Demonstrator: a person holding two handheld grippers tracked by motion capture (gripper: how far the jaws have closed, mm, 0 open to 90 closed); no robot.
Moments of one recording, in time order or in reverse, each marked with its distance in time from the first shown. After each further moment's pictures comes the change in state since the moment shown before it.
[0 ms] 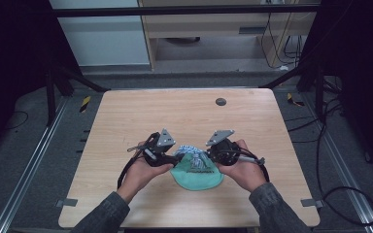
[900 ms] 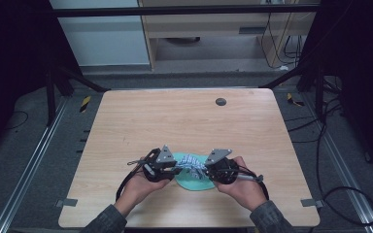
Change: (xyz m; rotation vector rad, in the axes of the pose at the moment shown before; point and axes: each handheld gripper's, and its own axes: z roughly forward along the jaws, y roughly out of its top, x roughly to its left) left arm -0.025 -0.040 0.003 0.055 -0.083 0.031; right arm 0.037 -0.032 0.007 0.011 0.045 -0.031
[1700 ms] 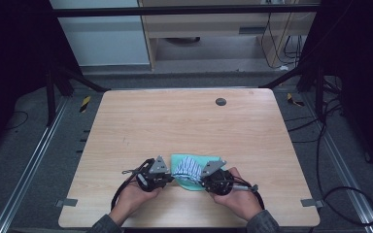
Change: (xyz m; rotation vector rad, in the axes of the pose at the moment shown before) left arm -0.004 -0.032 -0.002 0.030 -0.043 0.011; right arm 0.024 -0.017 0.018 0.030 0.070 0.001
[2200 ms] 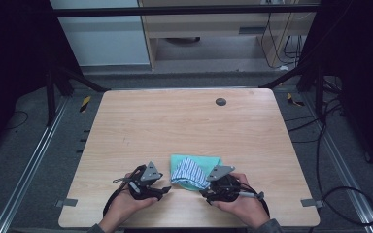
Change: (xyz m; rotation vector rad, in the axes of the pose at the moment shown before) left arm -0.007 -0.026 -0.018 -0.026 0.064 -0.061; right arm 0.005 -0.021 -0.009 -0.048 -0.029 0.074
